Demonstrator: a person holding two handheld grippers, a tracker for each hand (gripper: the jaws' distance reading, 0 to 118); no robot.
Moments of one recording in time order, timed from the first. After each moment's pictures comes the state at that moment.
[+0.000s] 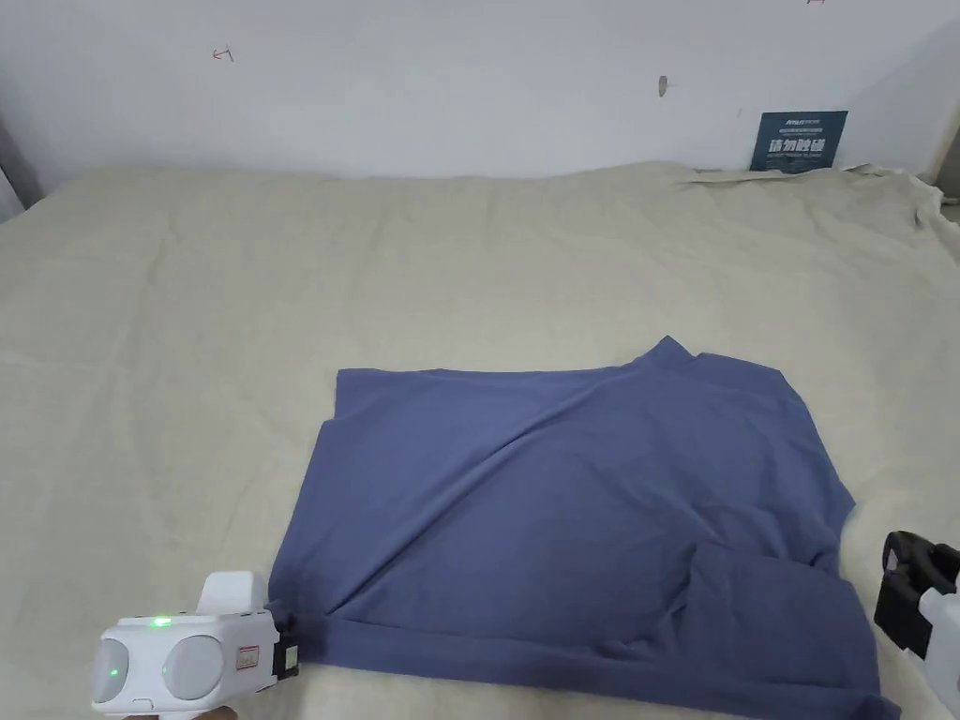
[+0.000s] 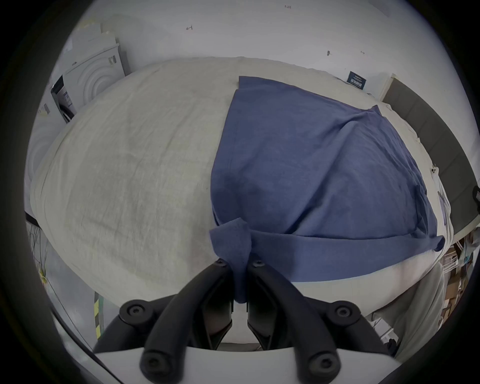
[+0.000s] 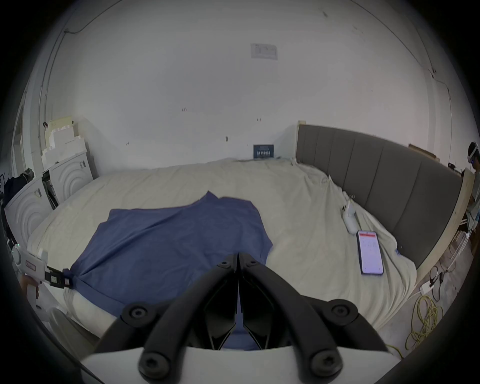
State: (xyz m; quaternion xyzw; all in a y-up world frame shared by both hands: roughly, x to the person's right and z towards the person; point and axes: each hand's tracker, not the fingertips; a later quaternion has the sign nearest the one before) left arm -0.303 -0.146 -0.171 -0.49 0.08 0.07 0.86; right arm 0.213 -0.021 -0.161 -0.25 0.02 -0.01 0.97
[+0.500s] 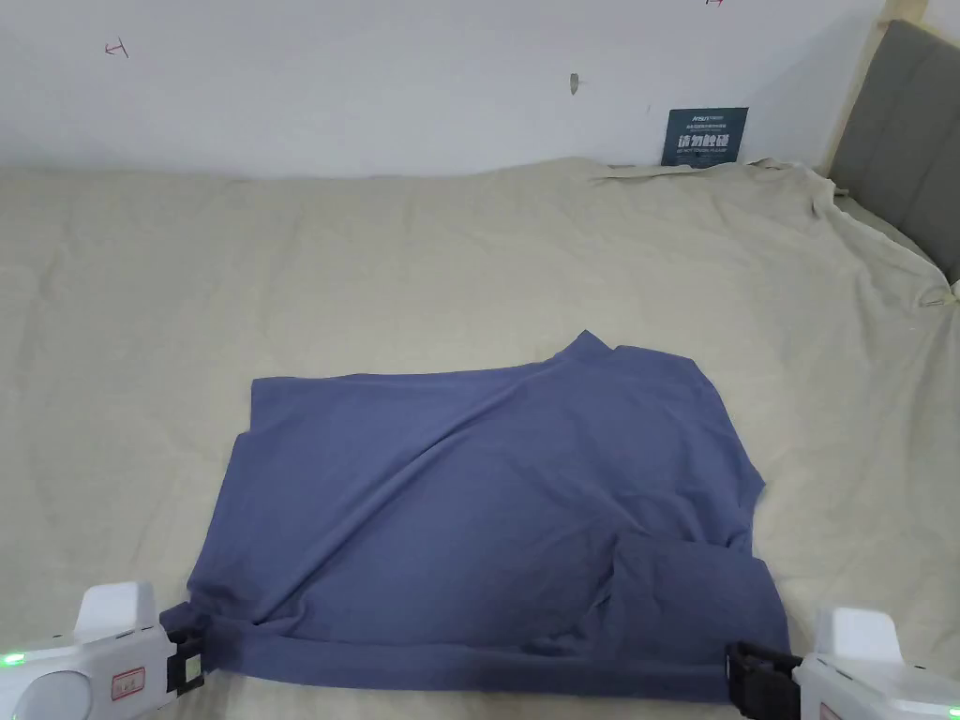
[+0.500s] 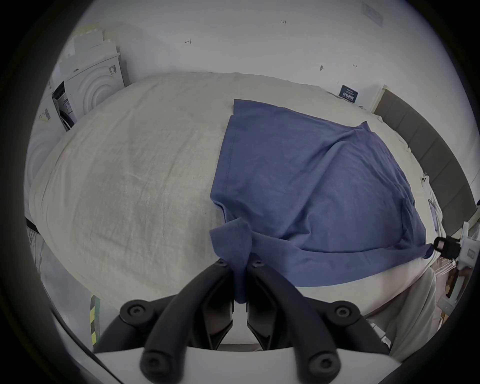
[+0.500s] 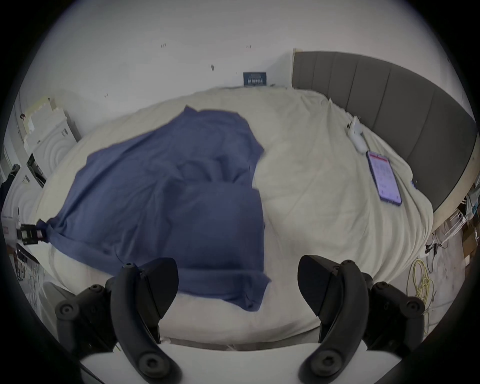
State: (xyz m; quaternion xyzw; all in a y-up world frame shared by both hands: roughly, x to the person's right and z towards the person) left arm -0.309 -0.120 -0.167 -0.46 0.07 0.08 0.88; right arm 0.239 -0.127 -0.177 -0.44 0.01 -0.01 0.90
